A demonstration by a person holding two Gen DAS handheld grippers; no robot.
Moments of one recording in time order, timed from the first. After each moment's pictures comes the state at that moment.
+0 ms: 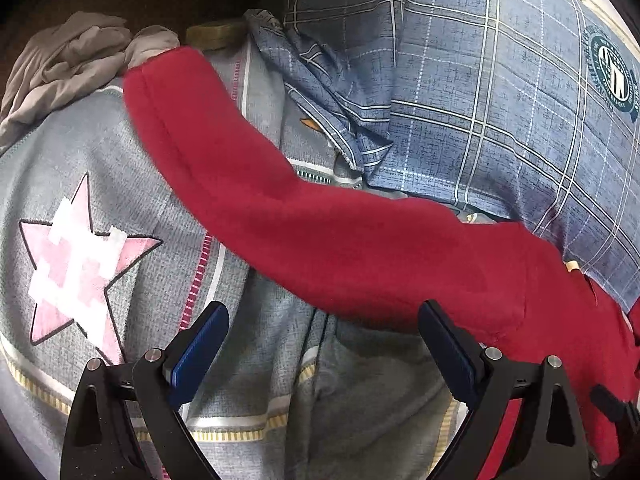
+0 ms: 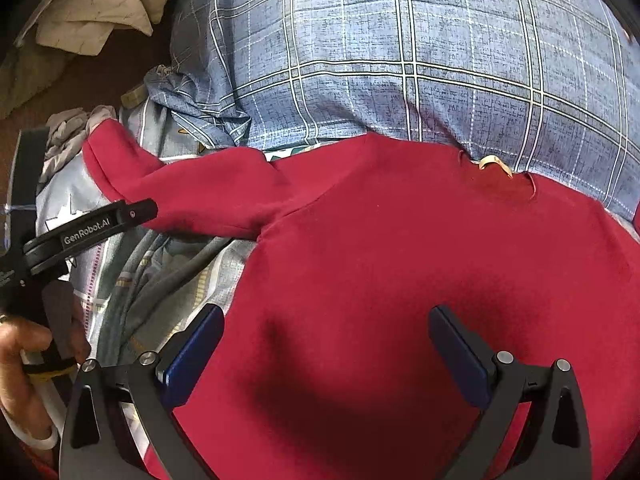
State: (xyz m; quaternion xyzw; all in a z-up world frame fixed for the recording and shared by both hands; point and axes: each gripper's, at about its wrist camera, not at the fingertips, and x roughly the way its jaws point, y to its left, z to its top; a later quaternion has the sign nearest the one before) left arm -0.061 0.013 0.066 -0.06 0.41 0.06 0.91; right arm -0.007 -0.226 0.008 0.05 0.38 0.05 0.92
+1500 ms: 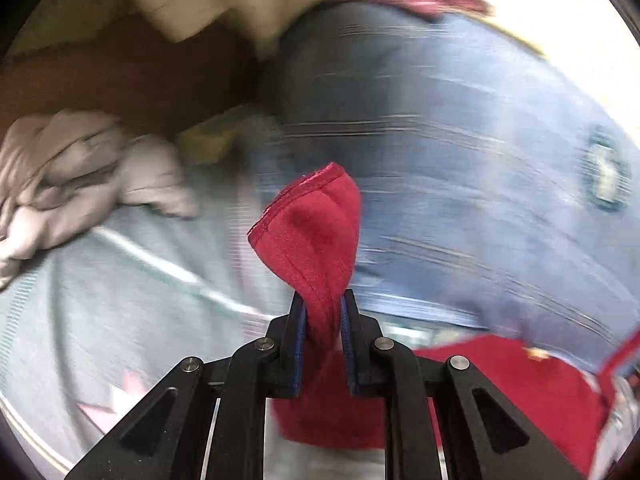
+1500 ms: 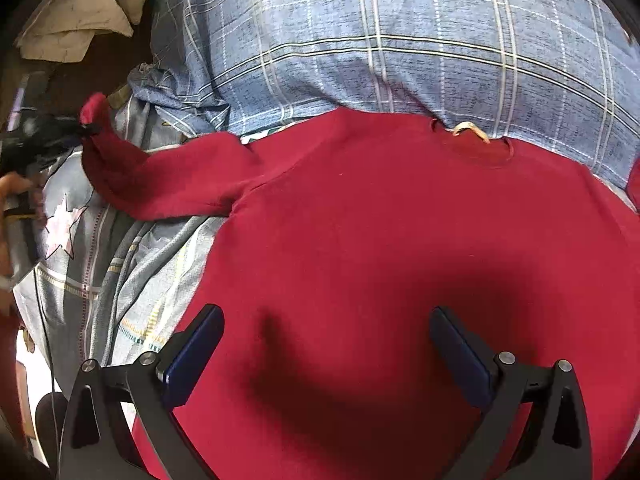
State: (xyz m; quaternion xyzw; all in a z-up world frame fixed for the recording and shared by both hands) left arm -0.021 0.031 0.167 -0.08 0.33 0.00 0.94; right arm -0.020 -0.259 0.003 0.07 0.41 0.03 0.91
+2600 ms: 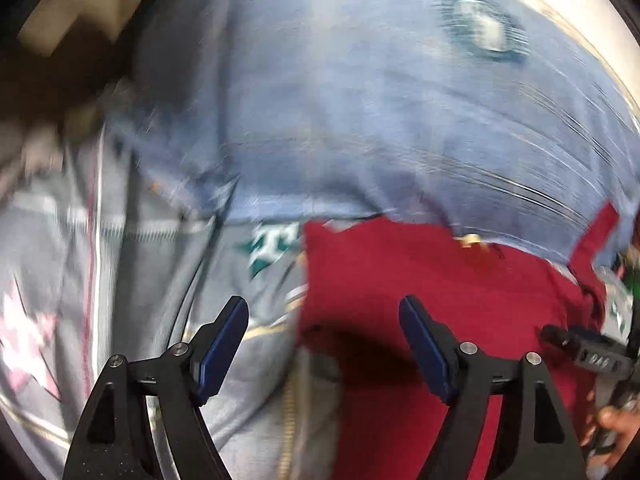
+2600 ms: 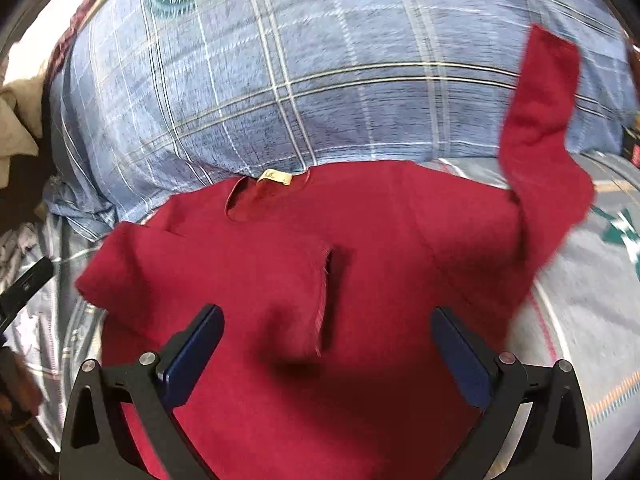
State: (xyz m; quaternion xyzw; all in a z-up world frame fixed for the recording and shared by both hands) left arm 0.031 -0.067 0.065 -0.02 0.40 -0.09 0.91; right arm -0.002 -0.417 0.020 0.15 0.40 -0.09 0.90
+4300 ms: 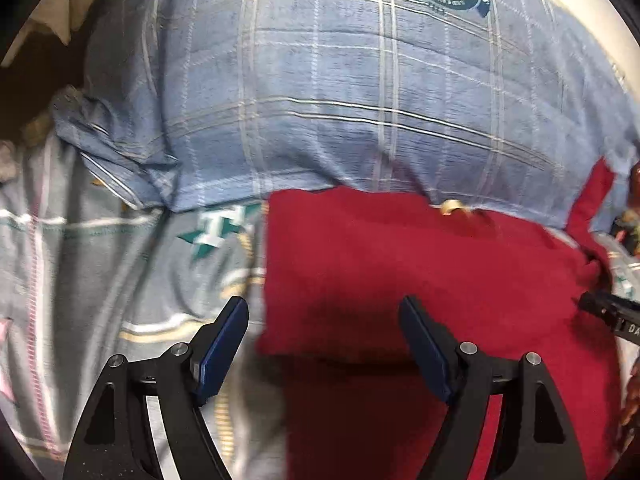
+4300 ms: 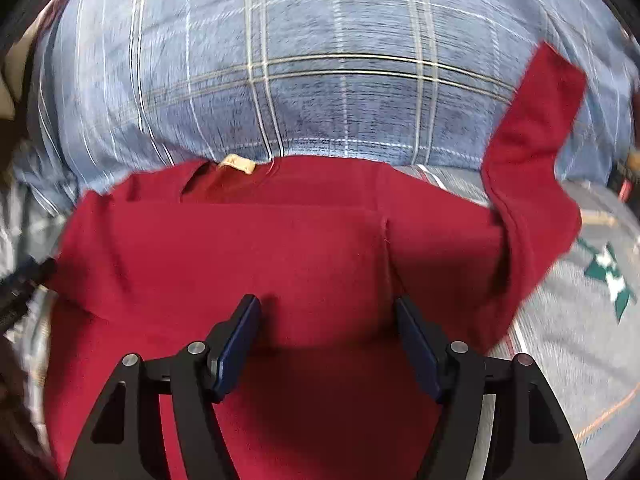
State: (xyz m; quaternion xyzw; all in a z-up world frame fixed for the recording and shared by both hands) left arm 0.033 -0.128 0.026 0.03 0.40 -0.15 0.90; right arm -0.026 -0.443 0.017 0.11 0.39 -0.13 0.91
